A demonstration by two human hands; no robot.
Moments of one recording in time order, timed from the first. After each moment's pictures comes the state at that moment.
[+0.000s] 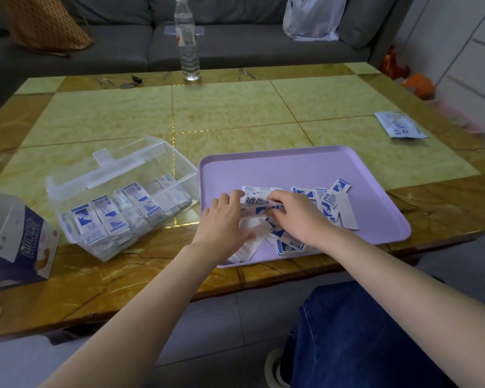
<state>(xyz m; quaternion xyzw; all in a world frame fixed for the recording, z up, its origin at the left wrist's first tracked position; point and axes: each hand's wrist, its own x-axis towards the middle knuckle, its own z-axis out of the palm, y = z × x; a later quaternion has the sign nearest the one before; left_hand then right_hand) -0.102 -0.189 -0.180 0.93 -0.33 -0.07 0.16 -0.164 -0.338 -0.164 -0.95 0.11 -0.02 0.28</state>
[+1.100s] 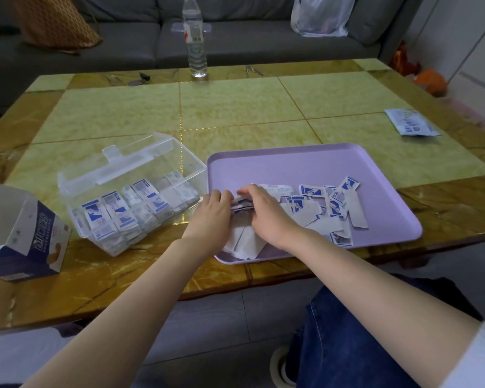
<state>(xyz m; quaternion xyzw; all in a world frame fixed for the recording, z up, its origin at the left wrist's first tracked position) -0.083 -0.166 -0.189 0.93 -0.34 -0.04 0.09 -0.138 -0.290 -0.179 -0.93 0.08 0.01 0.36</state>
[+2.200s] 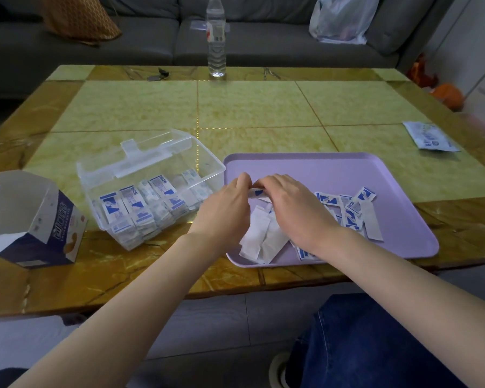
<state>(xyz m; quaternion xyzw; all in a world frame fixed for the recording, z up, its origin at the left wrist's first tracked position) -0.096 -0.160 -0.143 0.93 -0.32 0.02 0.19 -0.148 -0.294 -0.135 -0.99 -0.05 -0.09 0.11</state>
